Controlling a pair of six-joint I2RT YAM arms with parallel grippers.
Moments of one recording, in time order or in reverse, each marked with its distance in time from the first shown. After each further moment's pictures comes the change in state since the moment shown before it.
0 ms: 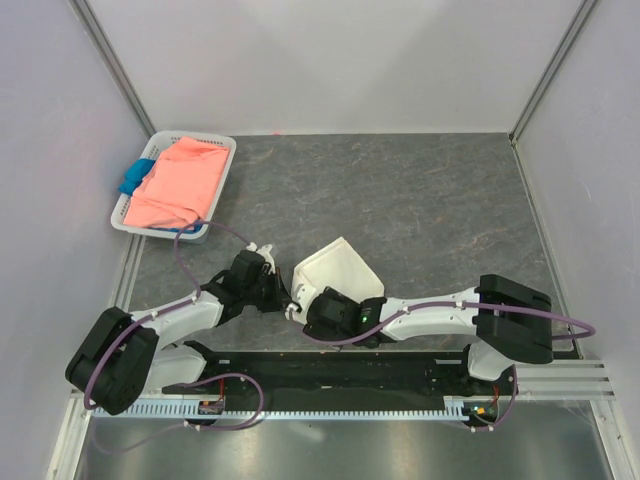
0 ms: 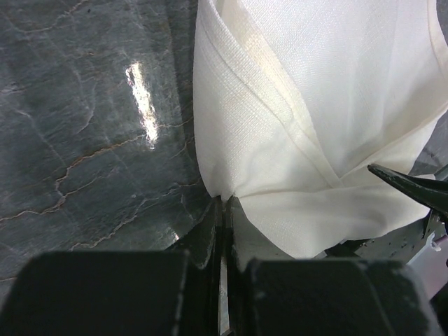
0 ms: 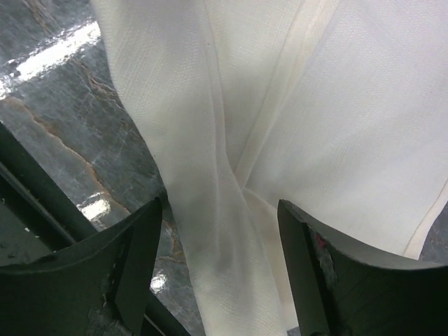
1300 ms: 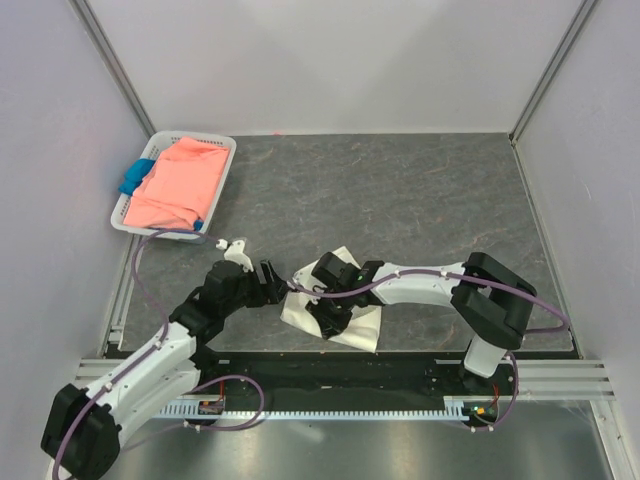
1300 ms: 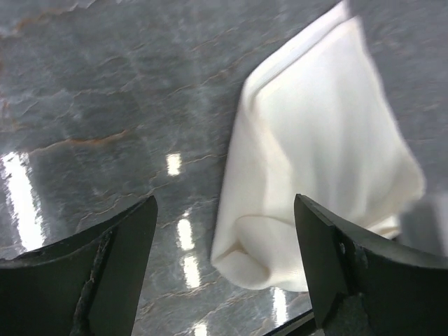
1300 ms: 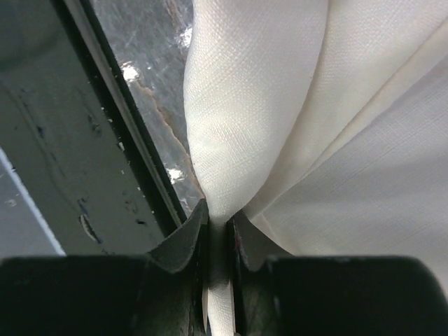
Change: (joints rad) left arm 0.014 -0.411 -0.052 -0.134 -0.258 0.031; right arm -0.242 0.122 0.126 -0.095 -0.688 -0.054
